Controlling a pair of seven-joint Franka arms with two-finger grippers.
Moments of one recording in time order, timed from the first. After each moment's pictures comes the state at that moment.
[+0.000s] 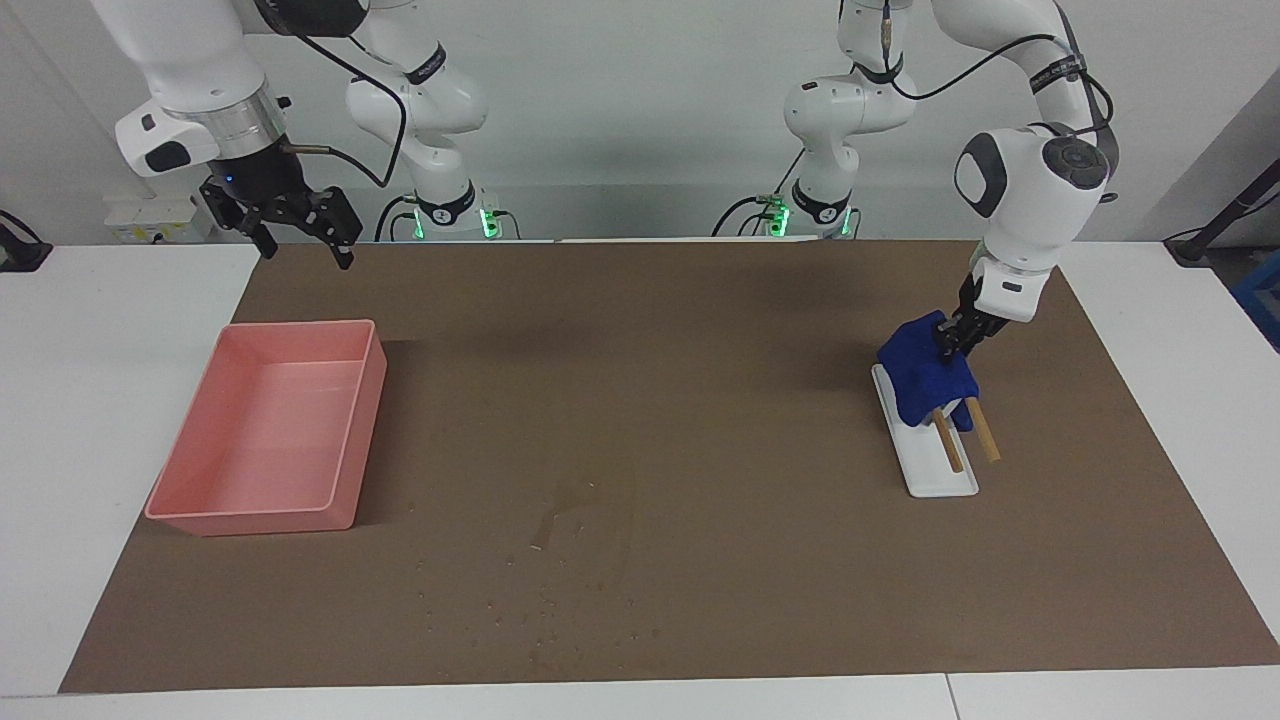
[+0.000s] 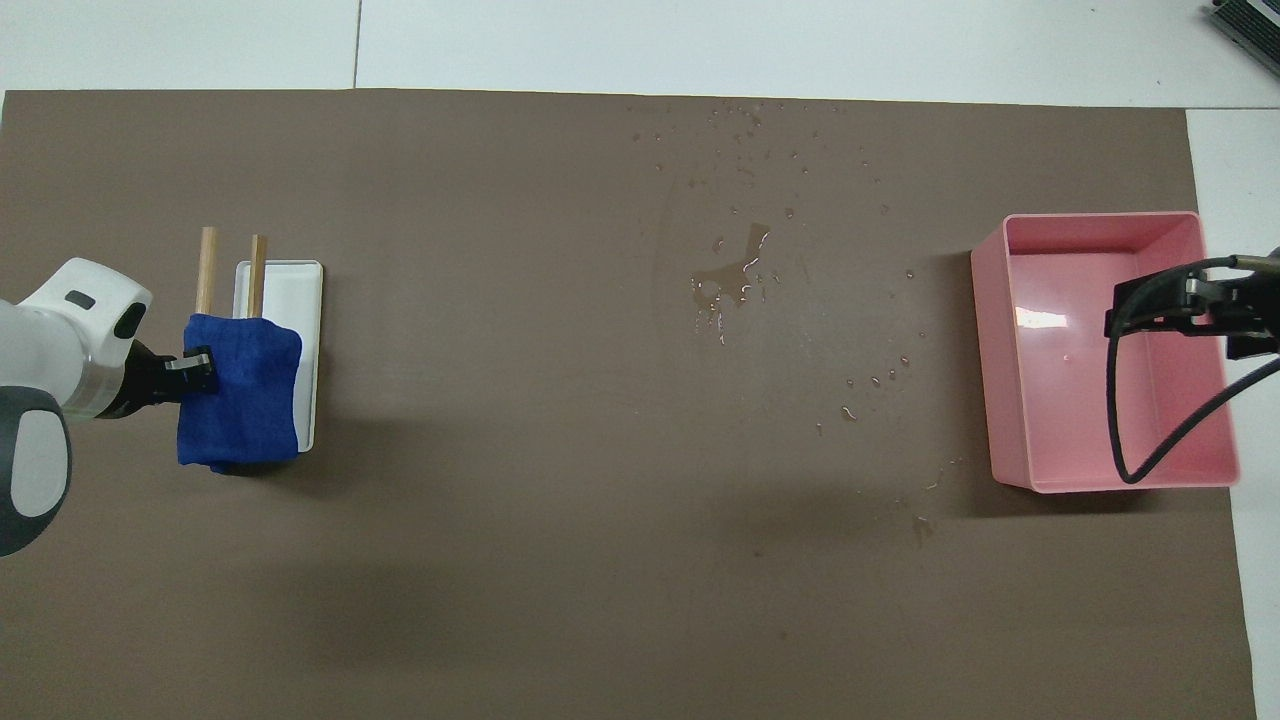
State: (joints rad) left arm 0.09 -0.08 -0.07 -2.19 0.03 2.16 -0.25; right arm -0.01 -0.03 0.02 -1.56 -0.02 1.53 0.21
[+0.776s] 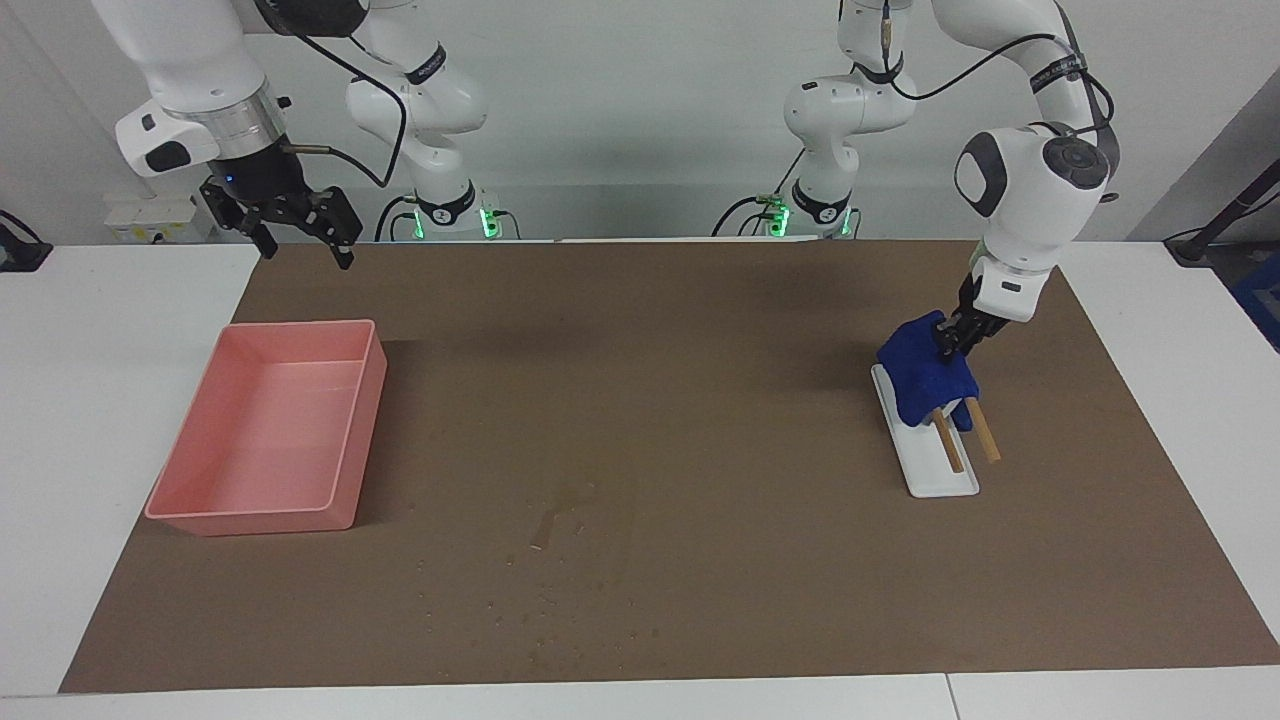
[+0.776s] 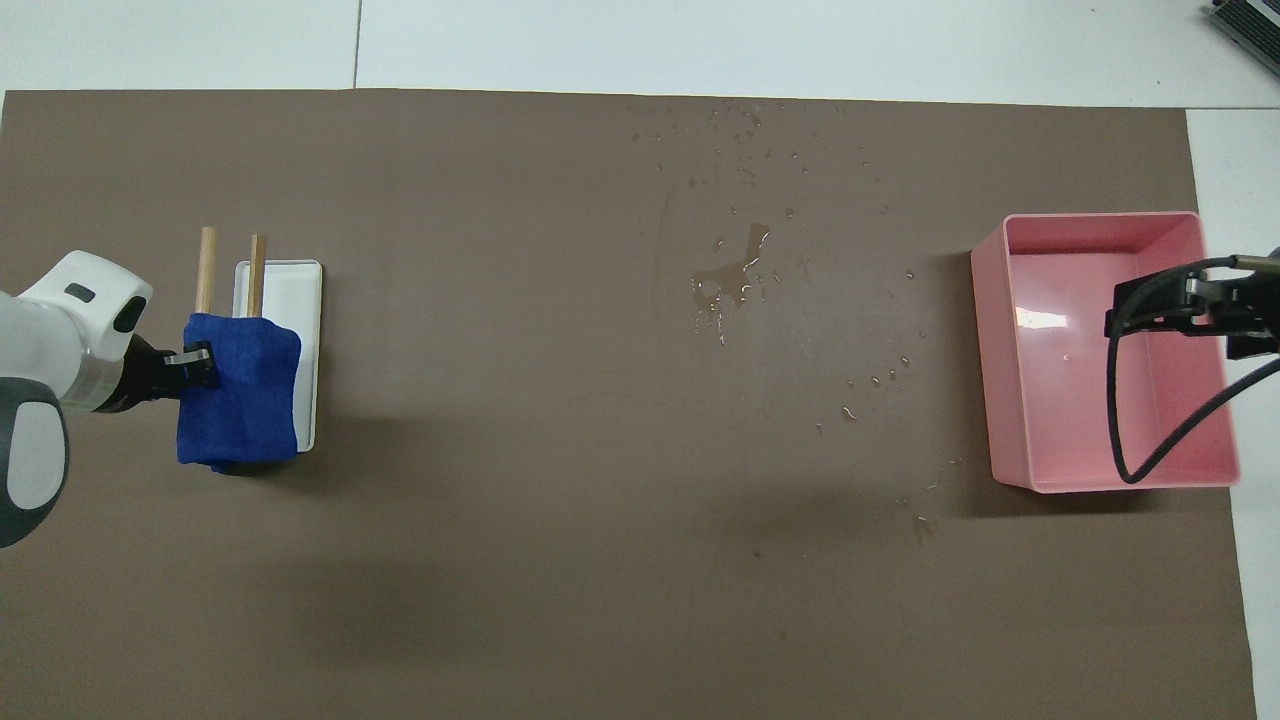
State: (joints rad) left arm 0.09 -0.07 -0.07 -2.16 0.03 2.14 -0.24; right arm -0.01 -0.03 0.02 -1.56 -0.02 1.53 0.21
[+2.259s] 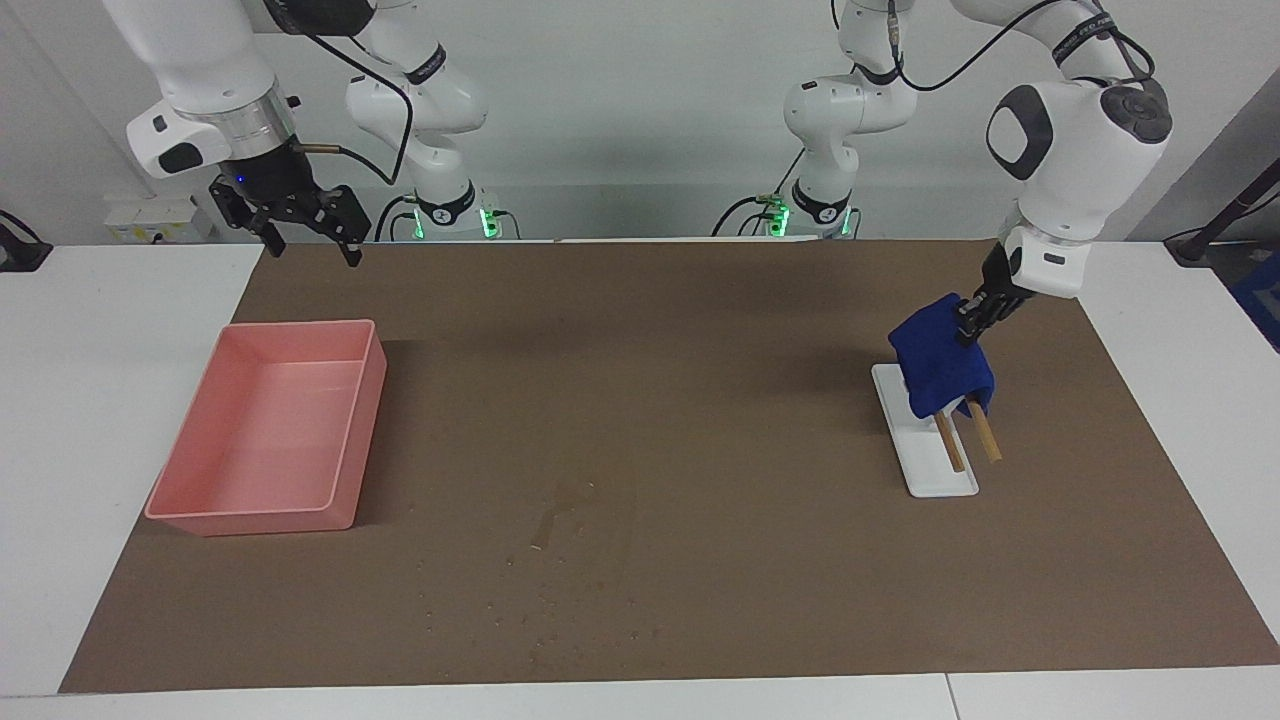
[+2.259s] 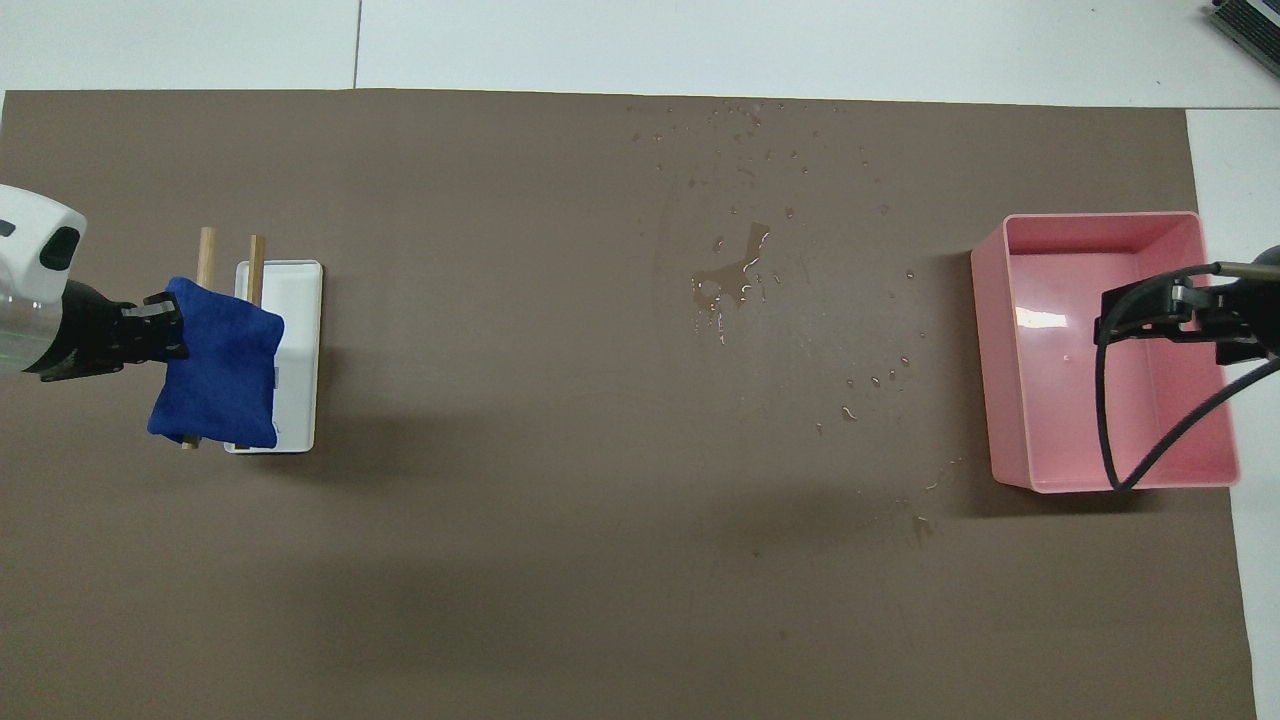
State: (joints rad) left arm 0.07 -0.05 -0.07 -1.92 -0.06 1.92 -0.37; right arm 0.00 -0.03 0.03 -1.56 -0.02 1.51 0.21
